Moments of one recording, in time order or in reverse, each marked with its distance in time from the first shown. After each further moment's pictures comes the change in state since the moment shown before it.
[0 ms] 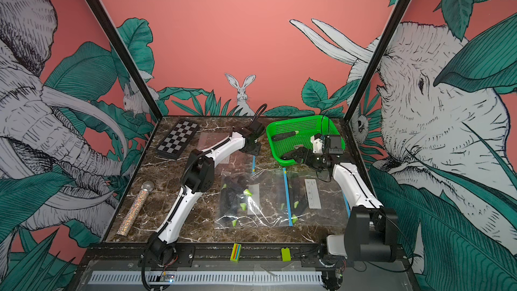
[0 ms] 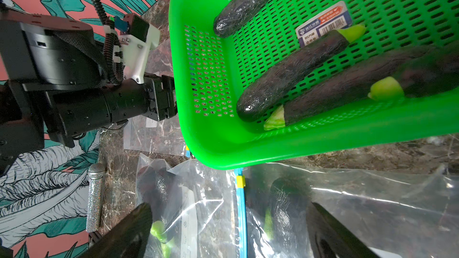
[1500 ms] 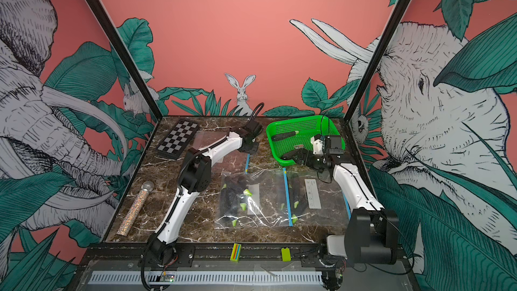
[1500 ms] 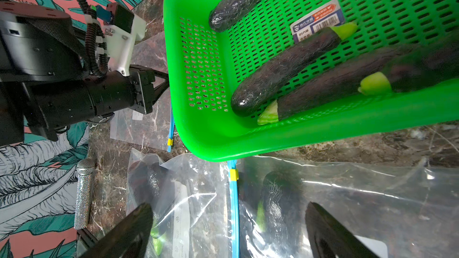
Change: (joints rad) left arm 0.010 -0.081 -0.115 0.071 -0.005 0.021; right arm 0.000 -0.025 0.001 -0.041 0.023 -0.042
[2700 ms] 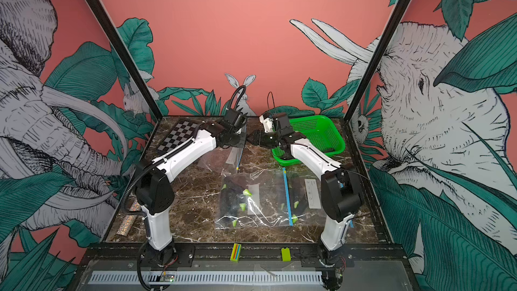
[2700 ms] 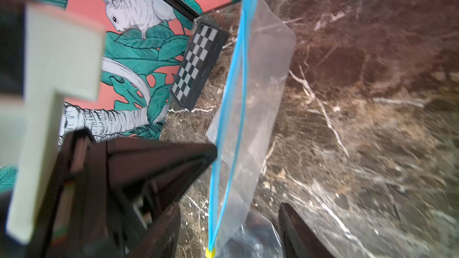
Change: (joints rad) left arm -0.006 -0.565 -0.401 0.047 0.049 -0.064; right arm 0.479 0.473 0.495 0.276 -0.023 0.264
